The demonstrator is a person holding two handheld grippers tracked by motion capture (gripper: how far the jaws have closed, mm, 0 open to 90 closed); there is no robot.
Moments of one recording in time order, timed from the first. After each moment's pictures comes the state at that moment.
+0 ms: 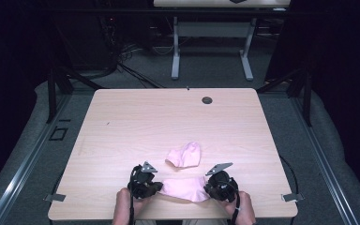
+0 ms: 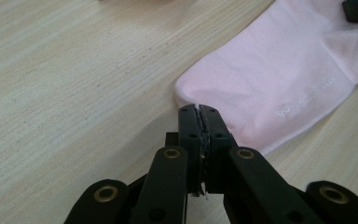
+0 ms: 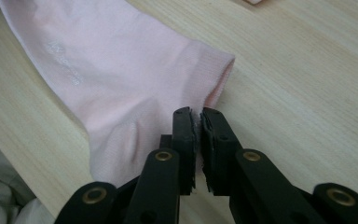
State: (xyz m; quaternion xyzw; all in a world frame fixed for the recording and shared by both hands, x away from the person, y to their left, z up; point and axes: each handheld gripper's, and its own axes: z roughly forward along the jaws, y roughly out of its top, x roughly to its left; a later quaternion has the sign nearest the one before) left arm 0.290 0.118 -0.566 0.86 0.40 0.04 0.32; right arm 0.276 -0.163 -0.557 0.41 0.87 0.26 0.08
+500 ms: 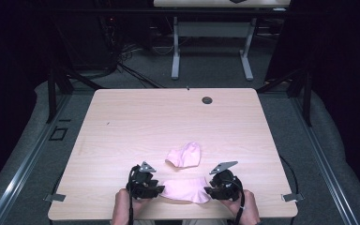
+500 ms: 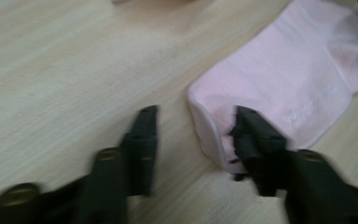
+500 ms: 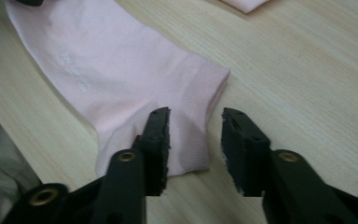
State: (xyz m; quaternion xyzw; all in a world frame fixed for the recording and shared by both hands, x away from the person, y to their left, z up) left arm 0.289 0.125 -0.561 0.84 0.42 0.04 0.33; right arm 0.277 -0.174 -0.549 0.40 0.87 0.28 0.07
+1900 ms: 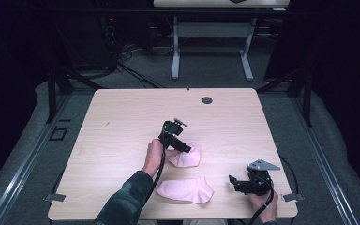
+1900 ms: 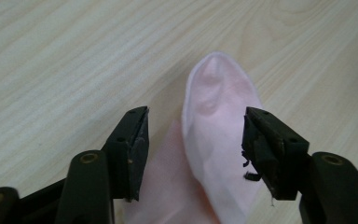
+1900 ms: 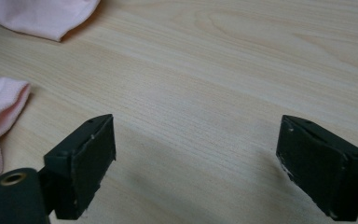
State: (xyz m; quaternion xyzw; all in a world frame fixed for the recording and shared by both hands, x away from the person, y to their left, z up) left arm 0.441 0.028 -0.534 0.88 0.39 0.00 0.28; right arm 0.288 -0.275 -0.585 0.50 0.76 0.38 0.19
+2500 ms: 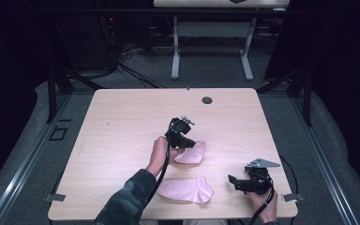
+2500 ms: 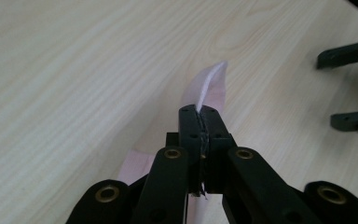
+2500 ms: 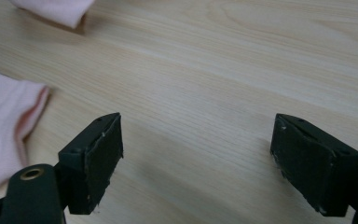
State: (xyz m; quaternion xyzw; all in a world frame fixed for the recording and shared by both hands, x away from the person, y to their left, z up) left arm 0.419 0.011 -0.490 0.88 0.33 0.02 0.34; right arm 0.293 -0.274 -0.582 0.51 0.76 0.38 0.15
